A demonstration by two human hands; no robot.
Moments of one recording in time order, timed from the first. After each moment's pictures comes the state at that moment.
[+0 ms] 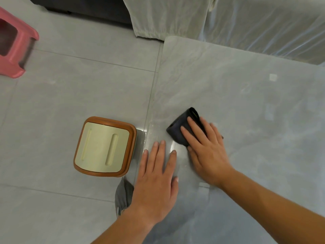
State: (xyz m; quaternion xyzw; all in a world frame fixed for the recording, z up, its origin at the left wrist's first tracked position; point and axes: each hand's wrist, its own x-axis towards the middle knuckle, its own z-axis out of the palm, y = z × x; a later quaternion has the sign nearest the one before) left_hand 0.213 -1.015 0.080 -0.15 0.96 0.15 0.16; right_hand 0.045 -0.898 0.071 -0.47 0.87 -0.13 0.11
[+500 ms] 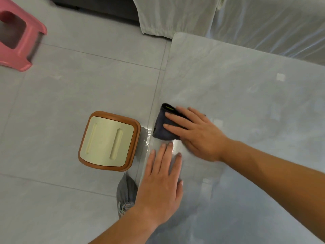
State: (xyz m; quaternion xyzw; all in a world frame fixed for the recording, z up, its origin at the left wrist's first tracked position) left_hand 0.226 -1.006 0.079 -0.14 0.96 0.17 0.15; right_hand 0.006 -0.940 0.069 -0.67 0.73 -0.06 0.14
